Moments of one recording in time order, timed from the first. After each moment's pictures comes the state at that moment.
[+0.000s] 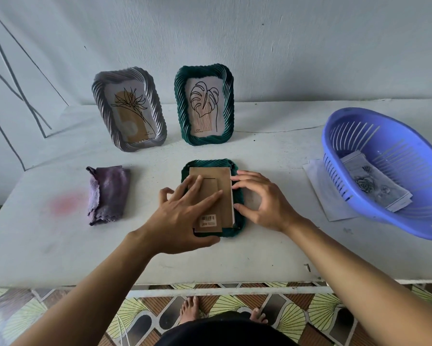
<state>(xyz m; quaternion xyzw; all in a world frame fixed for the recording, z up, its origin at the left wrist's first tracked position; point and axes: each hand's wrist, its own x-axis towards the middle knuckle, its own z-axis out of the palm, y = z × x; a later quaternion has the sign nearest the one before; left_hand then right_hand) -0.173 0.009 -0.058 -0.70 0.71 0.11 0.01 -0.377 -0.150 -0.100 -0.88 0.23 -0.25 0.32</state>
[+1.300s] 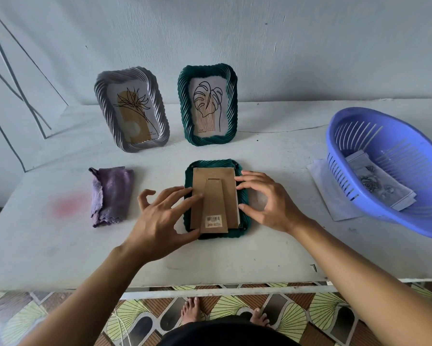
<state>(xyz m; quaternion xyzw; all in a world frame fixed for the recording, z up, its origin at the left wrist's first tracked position) -0.142 0.037 -0.079 -0.71 0.69 0.02 -0.13 -0.377 -0.149 -0.101 -0.88 0.23 -0.25 0.33</state>
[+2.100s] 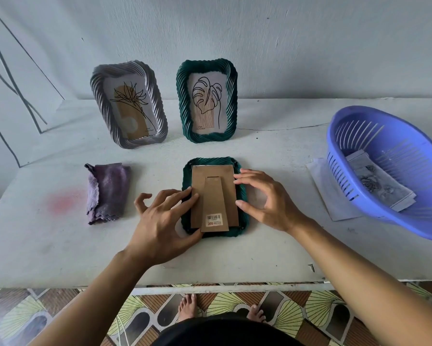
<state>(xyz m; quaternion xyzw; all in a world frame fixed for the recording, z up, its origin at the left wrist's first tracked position) -0.159 0.039 -0.081 -0.74 0.66 0.01 -0.16 -0.377 -0.149 -0.098 -0.87 0.24 -0.24 0.35</state>
